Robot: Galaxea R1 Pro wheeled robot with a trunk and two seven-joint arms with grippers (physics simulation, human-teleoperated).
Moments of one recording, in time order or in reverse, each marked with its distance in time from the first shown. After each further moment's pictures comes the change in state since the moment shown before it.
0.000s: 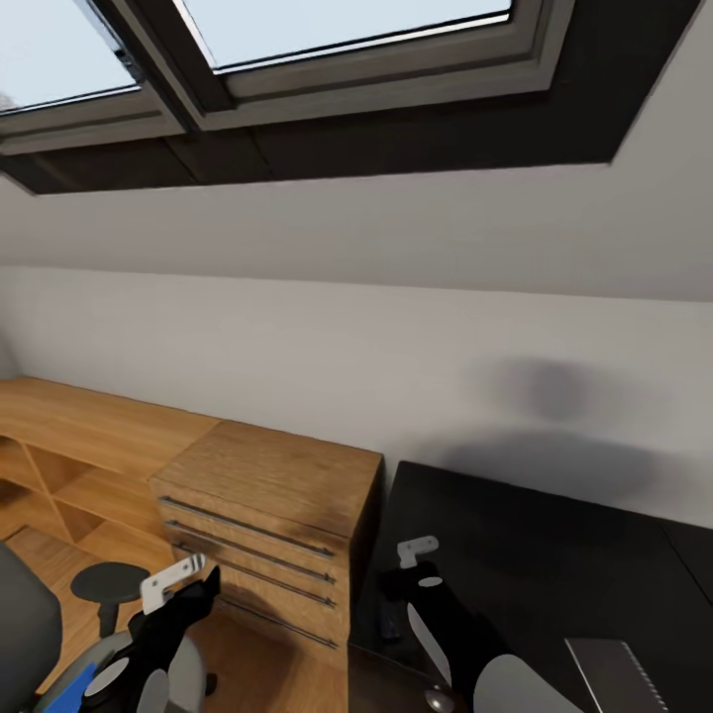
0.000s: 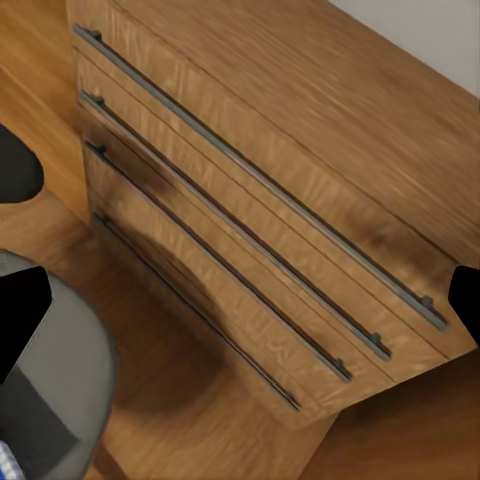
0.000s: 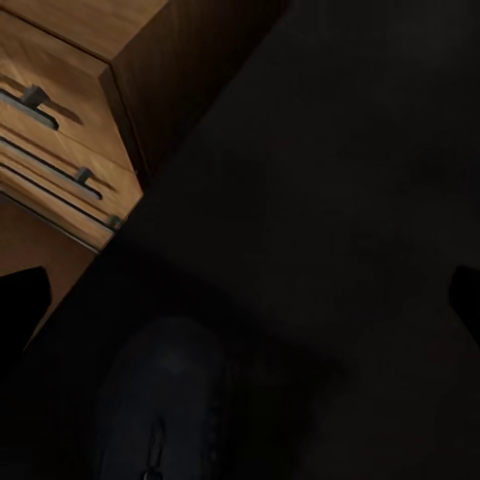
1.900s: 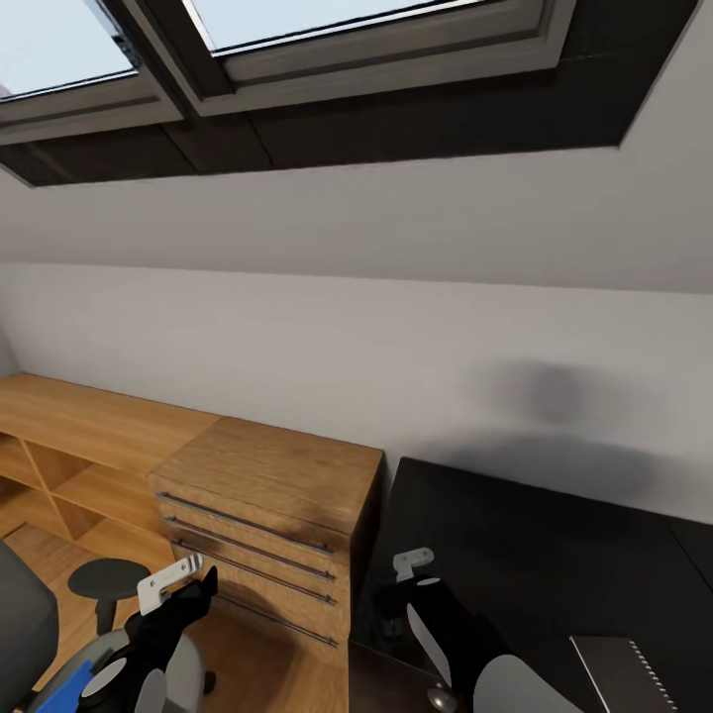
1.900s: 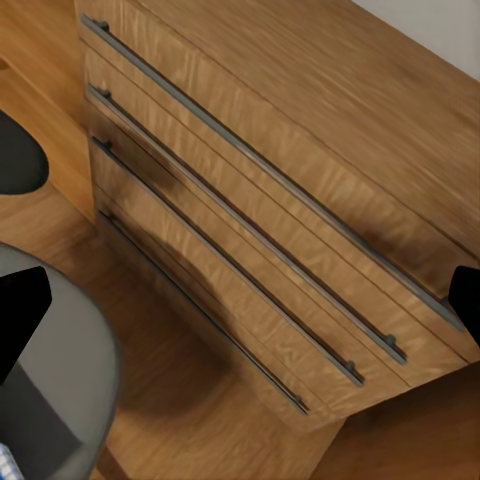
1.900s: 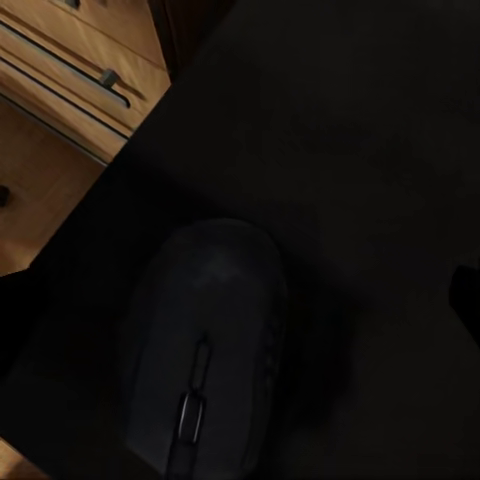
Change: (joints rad) left arm 0.000 0.001 0.008 -0.002 0.000 -0.001 0.003; right arm 0.000 0.000 0.007 0.003 -0.013 0.146 0.069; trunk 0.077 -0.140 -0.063
